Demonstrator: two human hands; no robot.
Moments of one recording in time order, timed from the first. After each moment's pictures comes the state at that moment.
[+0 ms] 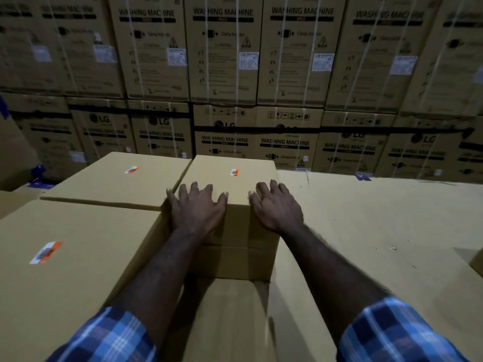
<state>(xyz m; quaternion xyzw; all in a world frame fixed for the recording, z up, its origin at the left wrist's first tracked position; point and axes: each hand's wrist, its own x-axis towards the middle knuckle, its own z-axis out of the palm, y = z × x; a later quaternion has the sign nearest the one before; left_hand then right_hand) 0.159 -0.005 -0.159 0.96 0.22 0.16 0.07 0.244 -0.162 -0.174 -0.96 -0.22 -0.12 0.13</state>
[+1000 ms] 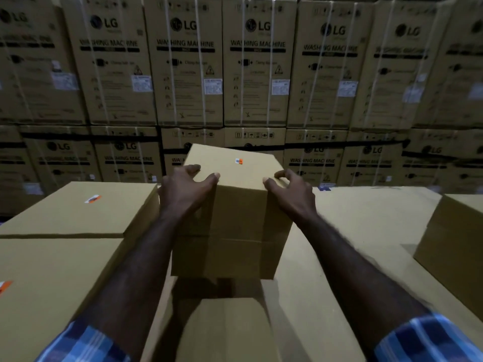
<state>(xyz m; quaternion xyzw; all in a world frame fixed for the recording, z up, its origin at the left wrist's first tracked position) 0.155 -0.058 -0.072 0.86 0.14 0.31 0.39 0.229 -0.264 -0.099 -0.86 -0.09 -0.19 0.46</state>
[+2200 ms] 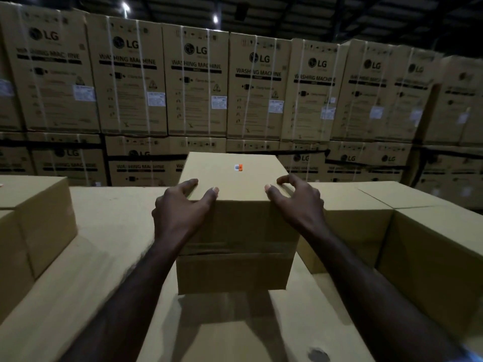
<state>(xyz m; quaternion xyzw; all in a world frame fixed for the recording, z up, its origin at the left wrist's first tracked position) -0.023 -0.421 -0.065 0.83 0.07 0.35 0.44 0.031 -0.635 -0.064 -0.87 -0.07 -0.29 0.39</state>
